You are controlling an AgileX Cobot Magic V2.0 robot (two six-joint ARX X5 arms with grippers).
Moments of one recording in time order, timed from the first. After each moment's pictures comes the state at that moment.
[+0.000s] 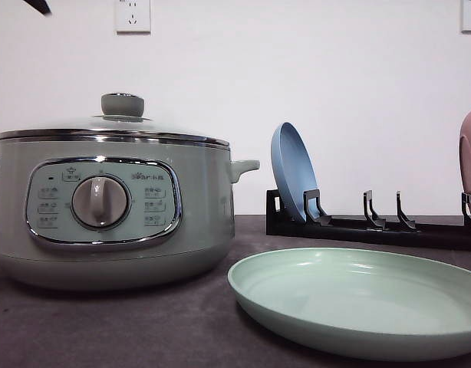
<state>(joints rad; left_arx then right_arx) -0.30 1.46 1.78 -1.21 0.23 -0.04 0.68 1.09 1.35 -0.94 -0.48 0.01</state>
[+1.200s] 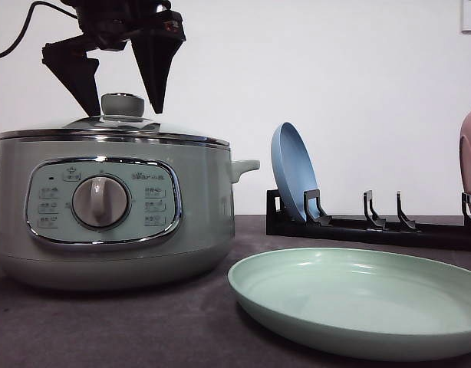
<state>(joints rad) -0.44 1.84 1.91 -1.31 0.02 -0.02 0.68 1.09 1.35 -0.96 -0.47 0.00</state>
